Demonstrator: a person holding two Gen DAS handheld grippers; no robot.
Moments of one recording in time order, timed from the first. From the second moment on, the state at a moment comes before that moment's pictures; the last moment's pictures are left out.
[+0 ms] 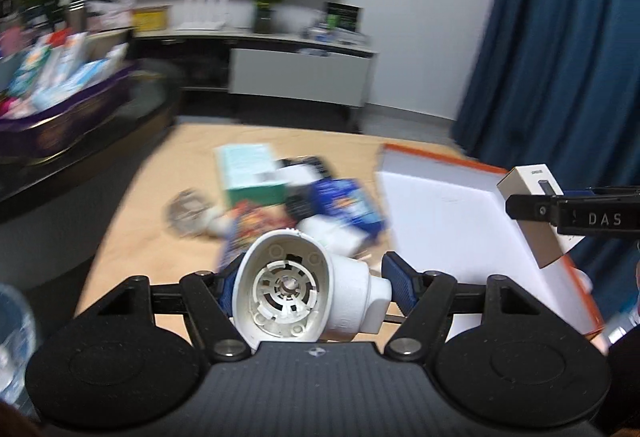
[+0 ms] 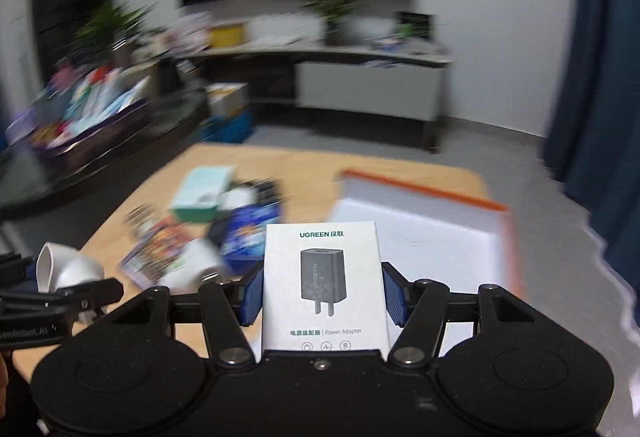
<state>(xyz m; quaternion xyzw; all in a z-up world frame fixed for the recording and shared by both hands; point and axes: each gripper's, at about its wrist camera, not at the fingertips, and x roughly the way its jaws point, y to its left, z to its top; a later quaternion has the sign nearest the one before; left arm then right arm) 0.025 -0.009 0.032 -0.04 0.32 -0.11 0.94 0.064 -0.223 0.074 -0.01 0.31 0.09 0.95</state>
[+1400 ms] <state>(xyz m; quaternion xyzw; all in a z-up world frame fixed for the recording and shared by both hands) 0.150 -0.131 0.036 0.02 0.36 -0.18 0.92 0.150 -0.323 0.062 0.08 0.33 0.00 0.94</state>
